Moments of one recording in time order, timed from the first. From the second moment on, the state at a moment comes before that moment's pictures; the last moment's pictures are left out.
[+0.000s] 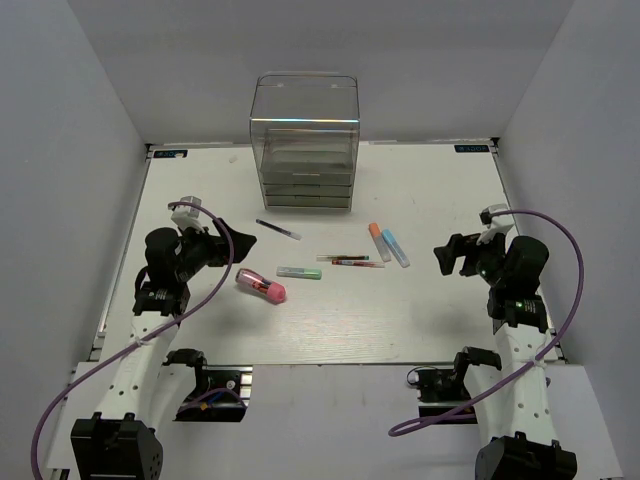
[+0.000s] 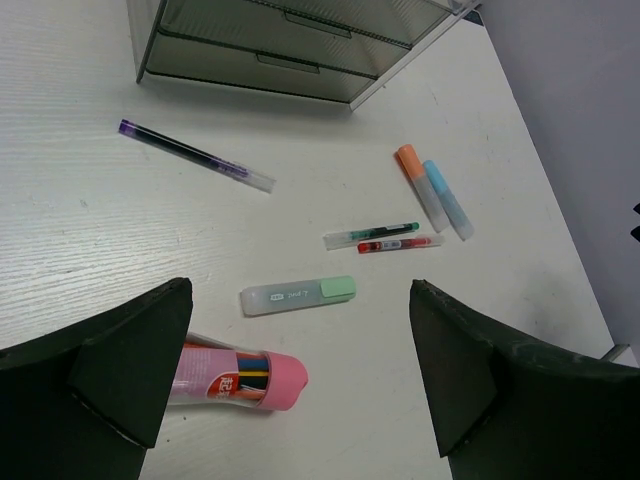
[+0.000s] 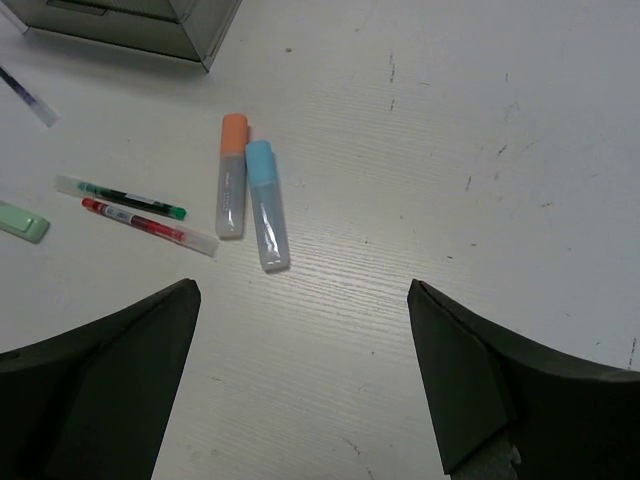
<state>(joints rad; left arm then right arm) -0.03 0.78 0.54 -0.05 0.48 -0.44 -0.18 0.65 0.54 -0.28 -0.52 -0.08</state>
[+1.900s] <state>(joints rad) -0.34 1.86 0.93 0.79 0.17 -1.03 -0.18 0.69 0.46 -0.29 -0.64 -0.32</state>
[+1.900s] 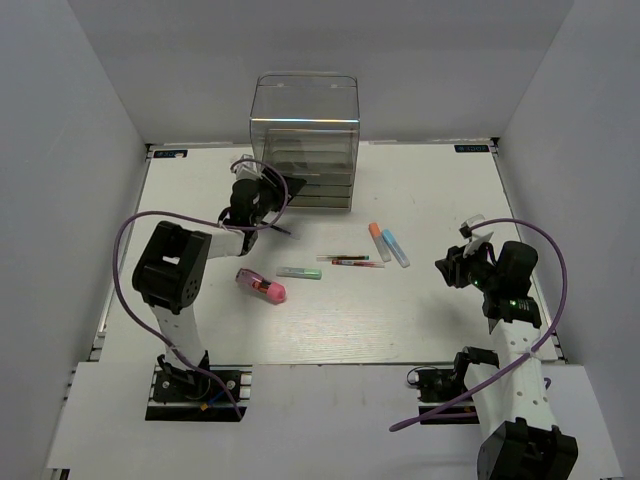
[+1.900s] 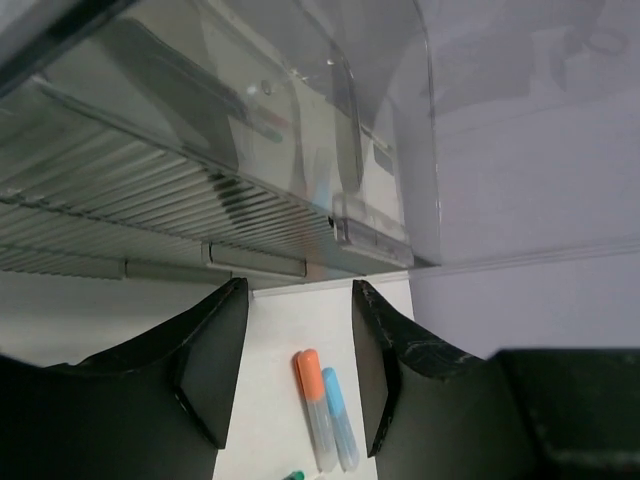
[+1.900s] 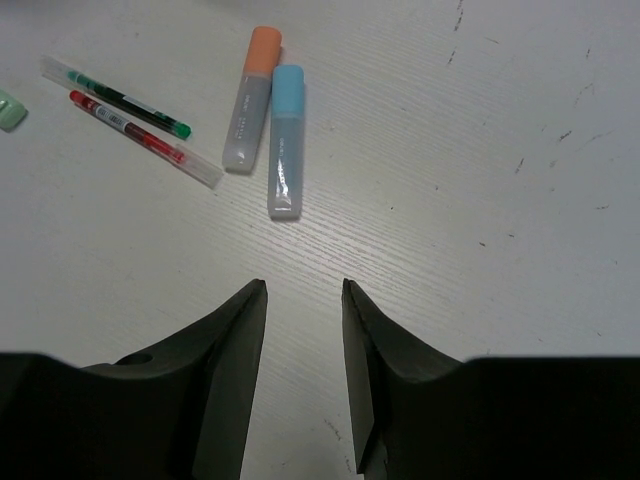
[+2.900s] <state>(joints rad) -0.37 1.91 0.98 0.92 0.04 -1.10 -0.17 0.69 0.46 -0.29 -0.61 -0.32</state>
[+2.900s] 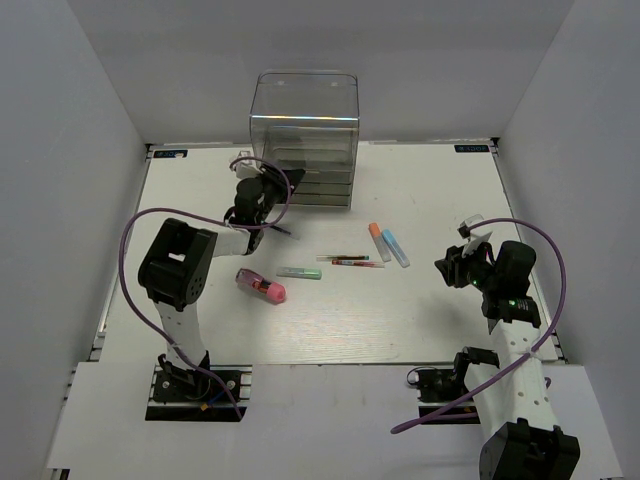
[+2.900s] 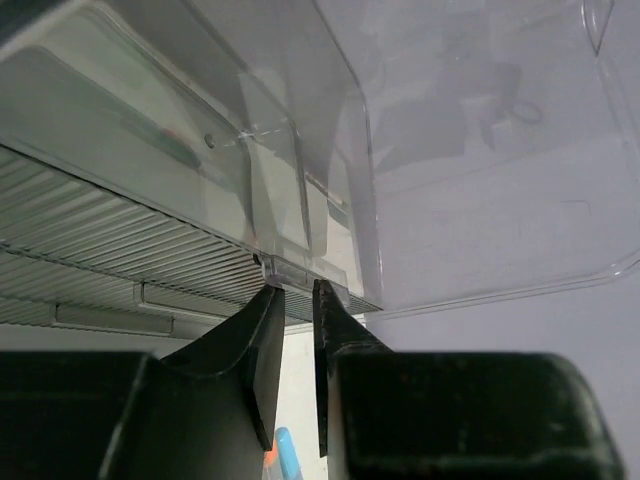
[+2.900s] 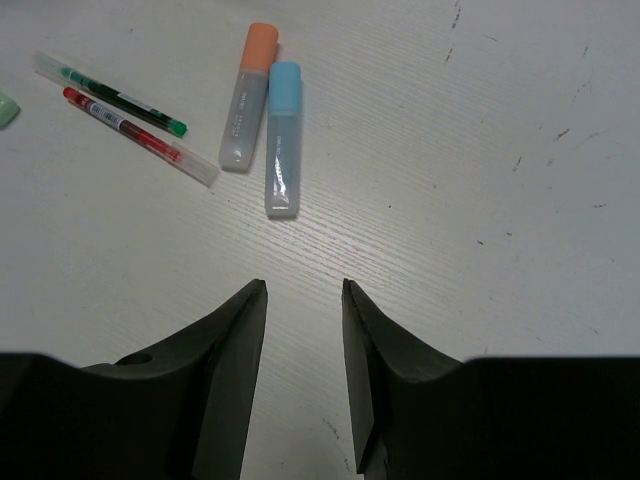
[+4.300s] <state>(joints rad) -0.36 1.64 0.90 0.97 0.14 -1.00 0.63 1.42 1.06 -0.44 -0.51 -0.53</state>
